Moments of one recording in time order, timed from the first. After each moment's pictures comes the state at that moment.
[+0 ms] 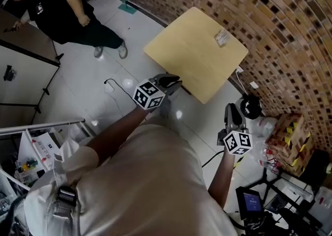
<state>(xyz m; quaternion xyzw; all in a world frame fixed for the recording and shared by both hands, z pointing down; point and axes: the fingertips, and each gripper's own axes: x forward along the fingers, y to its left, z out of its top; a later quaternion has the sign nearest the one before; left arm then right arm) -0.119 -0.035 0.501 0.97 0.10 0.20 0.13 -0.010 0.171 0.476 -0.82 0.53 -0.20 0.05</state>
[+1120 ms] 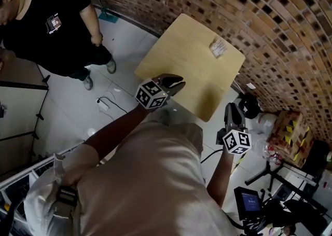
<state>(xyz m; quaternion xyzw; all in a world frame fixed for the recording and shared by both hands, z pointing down) -0.016 -0.150 0.524 0.95 0.20 0.20 0.14 0.059 0.053 0.492 -0.87 0.44 -0.21 0.04</state>
